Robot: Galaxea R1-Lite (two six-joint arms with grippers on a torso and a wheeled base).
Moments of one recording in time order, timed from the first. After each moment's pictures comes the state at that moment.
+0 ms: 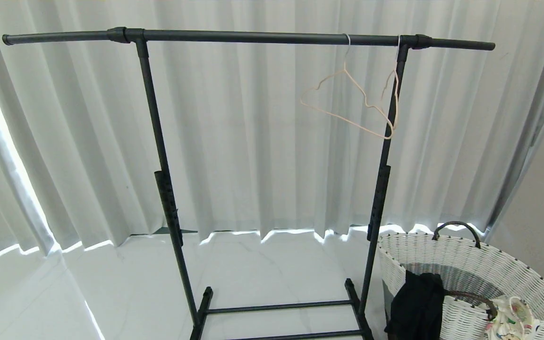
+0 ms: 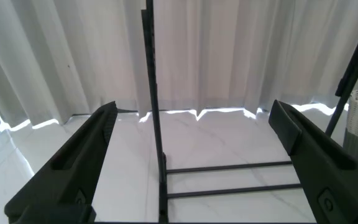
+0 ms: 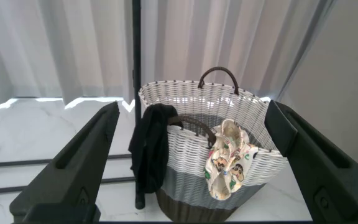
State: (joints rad) left arm -0.01 0.00 0.00 0.01 -0.05 0.06; right arm 0.00 0.00 0.00 0.00 0.00 -0.04
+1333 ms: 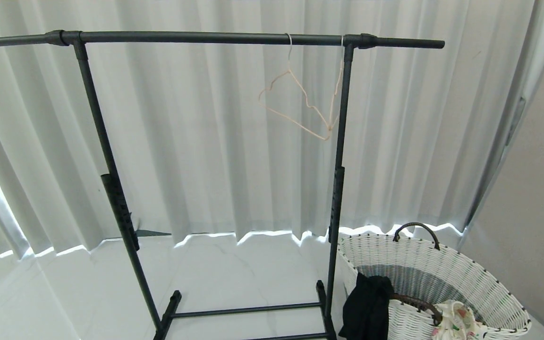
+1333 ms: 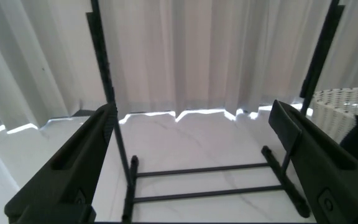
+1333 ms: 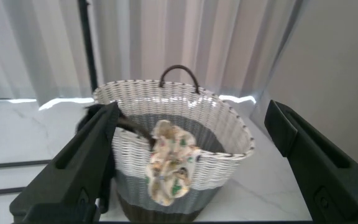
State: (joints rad) left arm -0.01 0.00 0.00 0.01 -0.05 0.06; right arm 0.00 0.00 0.00 0.00 0.00 -0.04
